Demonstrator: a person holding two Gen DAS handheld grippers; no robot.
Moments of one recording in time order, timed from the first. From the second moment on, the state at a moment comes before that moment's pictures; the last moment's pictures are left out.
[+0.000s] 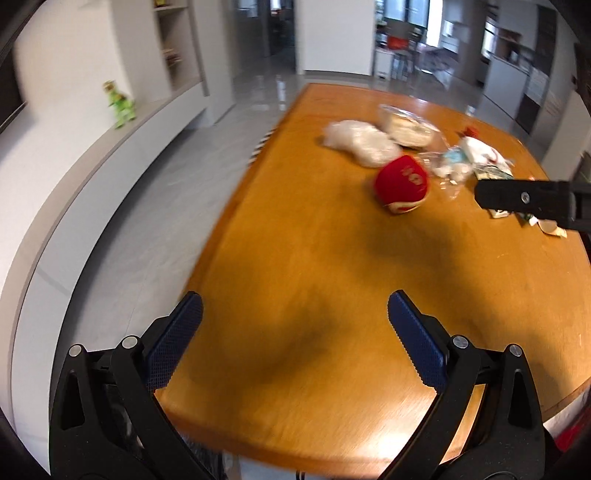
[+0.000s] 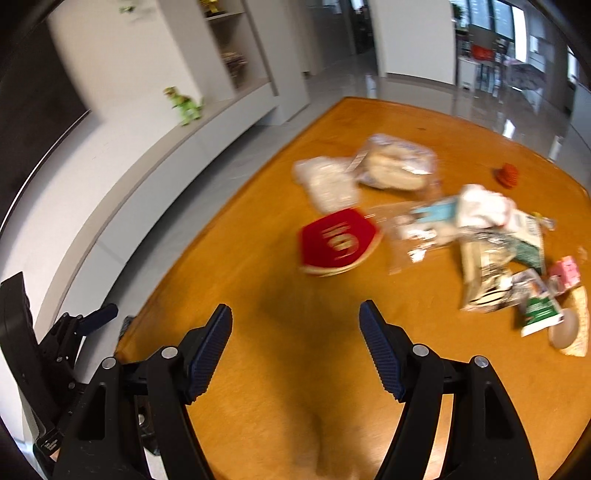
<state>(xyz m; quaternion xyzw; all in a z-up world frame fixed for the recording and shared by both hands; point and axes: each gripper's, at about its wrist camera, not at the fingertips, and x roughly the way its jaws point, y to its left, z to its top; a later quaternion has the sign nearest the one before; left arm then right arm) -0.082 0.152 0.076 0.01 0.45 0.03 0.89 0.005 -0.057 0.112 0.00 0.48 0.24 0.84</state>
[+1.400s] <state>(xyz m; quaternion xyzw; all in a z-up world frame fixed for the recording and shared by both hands) 0.011 0.096 0.053 -0.02 0.49 -0.10 0.87 0.092 -0.135 0.107 0.01 0.50 0.14 0.85</state>
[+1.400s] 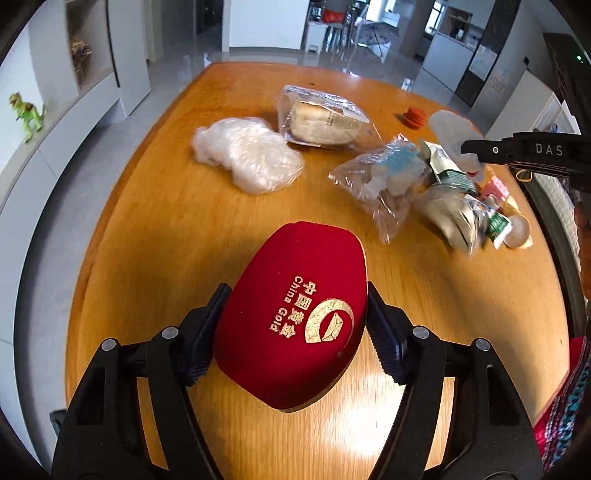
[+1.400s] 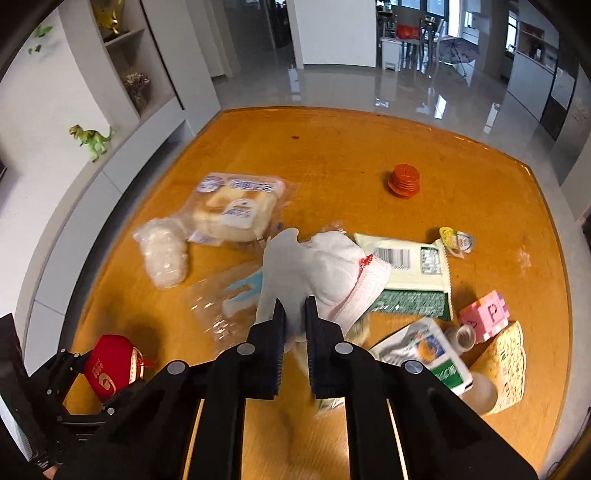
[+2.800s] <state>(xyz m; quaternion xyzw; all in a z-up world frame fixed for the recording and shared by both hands) -0.405 0.413 -0.021 -0.27 0.45 0.32 0.79 -0.257 0.296 0.040 -0.17 0.52 0.54 0.64</state>
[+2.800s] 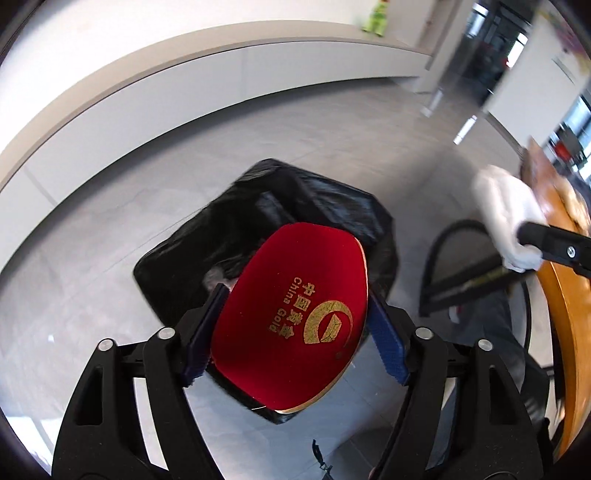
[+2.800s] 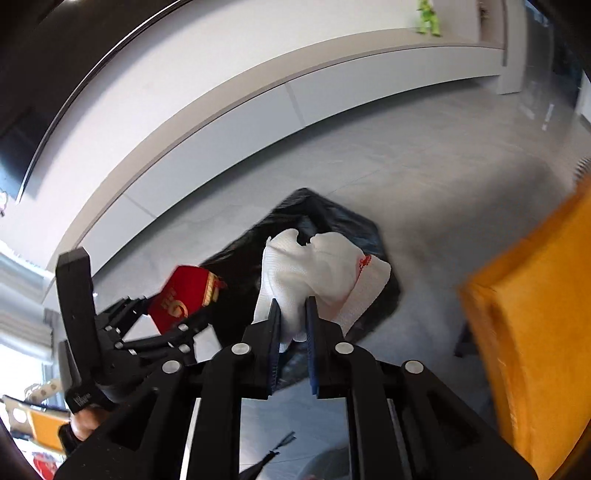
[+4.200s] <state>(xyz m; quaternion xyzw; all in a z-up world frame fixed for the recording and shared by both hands) -0.162 0.230 0.080 -0.10 0.45 0.13 0.88 -0.028 0.045 0.093 -0.02 0.50 0.33 0.80</state>
